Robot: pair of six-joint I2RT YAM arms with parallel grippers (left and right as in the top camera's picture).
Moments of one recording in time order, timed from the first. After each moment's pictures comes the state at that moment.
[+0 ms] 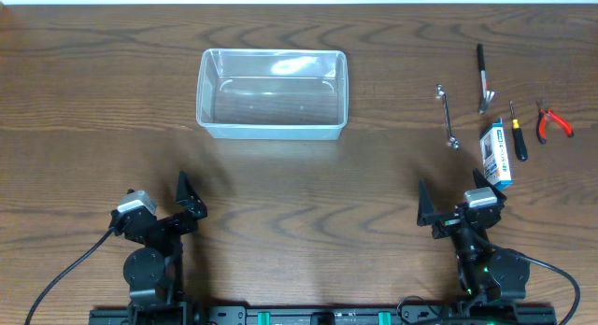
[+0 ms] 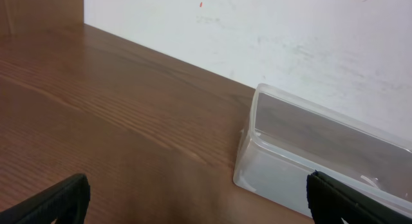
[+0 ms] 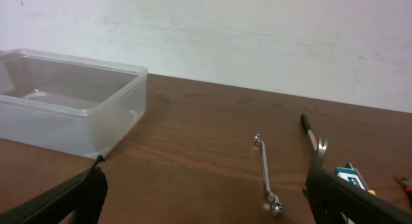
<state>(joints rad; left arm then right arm) 0.07 0.01 0.05 -0.16 -0.11 -0.32 0.00 0.01 0.01 -0.05 -0.19 -0.06</state>
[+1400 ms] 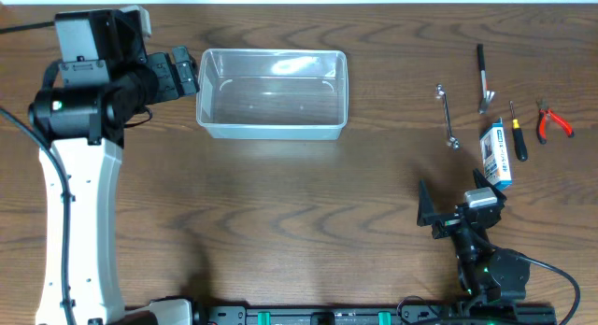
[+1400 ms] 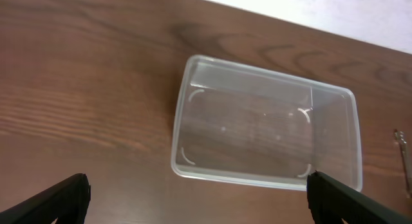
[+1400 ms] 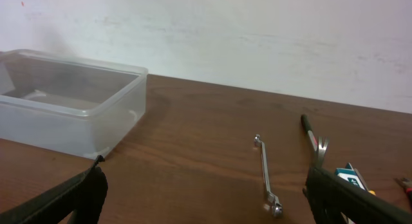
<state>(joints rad) 0.07 1.46 1.60 -0.98 0.19 -0.18 0.00 0.01 0.01 -0.05 -0.19 -0.06</state>
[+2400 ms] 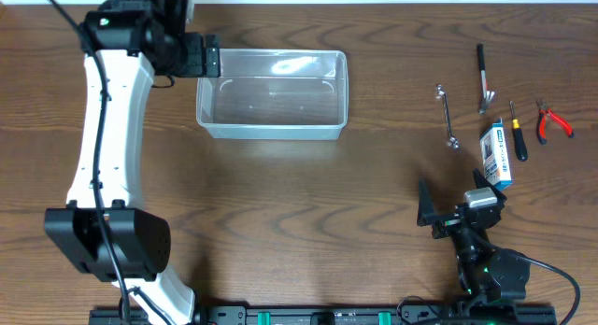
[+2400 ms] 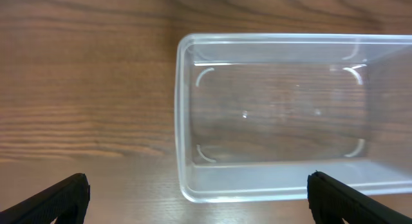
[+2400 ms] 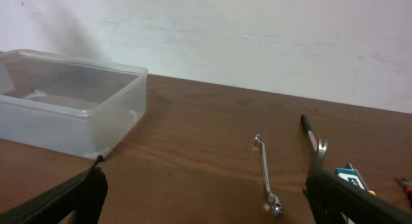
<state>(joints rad) -0.02 1.87 1.96 -1.18 0.09 0.00 0.00 0.01 0.01 -0.05 -0.19 -0.06</state>
